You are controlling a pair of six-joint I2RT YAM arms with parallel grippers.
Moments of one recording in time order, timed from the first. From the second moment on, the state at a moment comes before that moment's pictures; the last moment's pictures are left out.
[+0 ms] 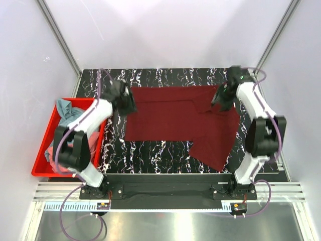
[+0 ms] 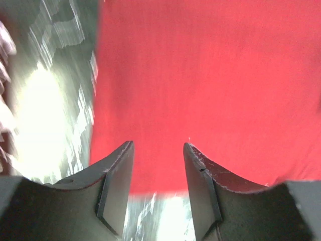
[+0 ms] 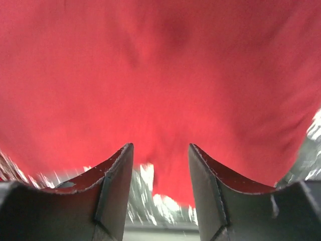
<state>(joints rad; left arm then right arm) -0.24 1.65 1.29 -0.58 0.06 -0.54 0.01 1.85 1.63 -0.96 -0.10 0.50</state>
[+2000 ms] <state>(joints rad) -0.14 1.55 0.93 -0.52 -0.12 -0.65 0.14 1.32 0.96 -1.07 -0.22 0.53</state>
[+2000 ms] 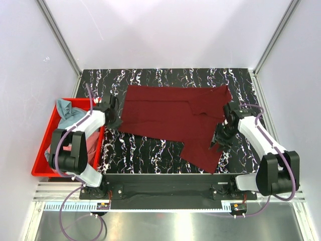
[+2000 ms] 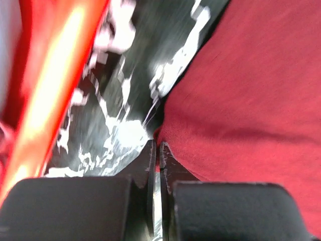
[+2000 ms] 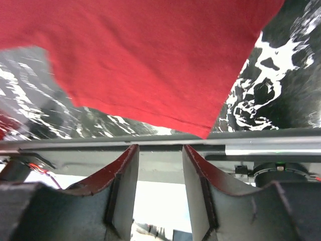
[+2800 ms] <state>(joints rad) -0.14 1.70 1.08 -0.50 -0.08 -0.58 0.22 1.30 0.65 -0.94 -0.22 0.79</state>
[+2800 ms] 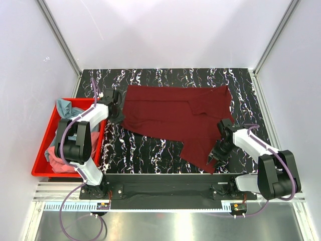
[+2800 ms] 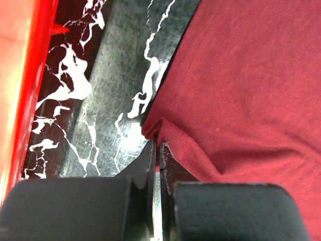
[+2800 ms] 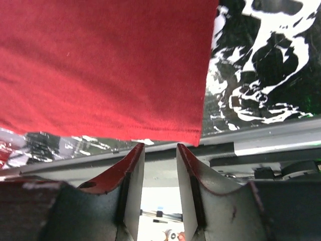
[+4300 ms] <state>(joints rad) -0.14 1.73 1.13 -0.53 -0.02 -0.58 0.23 1.64 0.91 -0.81 -0.17 0.80</state>
